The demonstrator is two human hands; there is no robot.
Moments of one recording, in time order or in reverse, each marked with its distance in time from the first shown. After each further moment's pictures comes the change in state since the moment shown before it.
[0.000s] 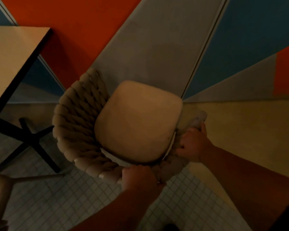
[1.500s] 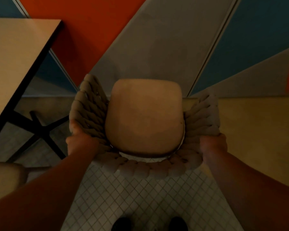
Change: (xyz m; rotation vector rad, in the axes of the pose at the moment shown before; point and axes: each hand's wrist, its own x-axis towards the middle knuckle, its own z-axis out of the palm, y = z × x) left_hand 0.020 -0.187 -0.039 -0.909 0.396 -0.763; right_hand 0.003 -0.023 0.035 1.477 0.464 0.953
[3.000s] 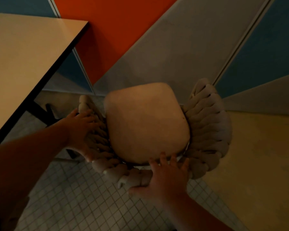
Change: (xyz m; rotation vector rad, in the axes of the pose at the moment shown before) left_hand 0.062 -0.020 -0.071 1.298 -0.356 0.815; right_hand -0.172 0.038 0.045 -1.395 -0.603 -0.783
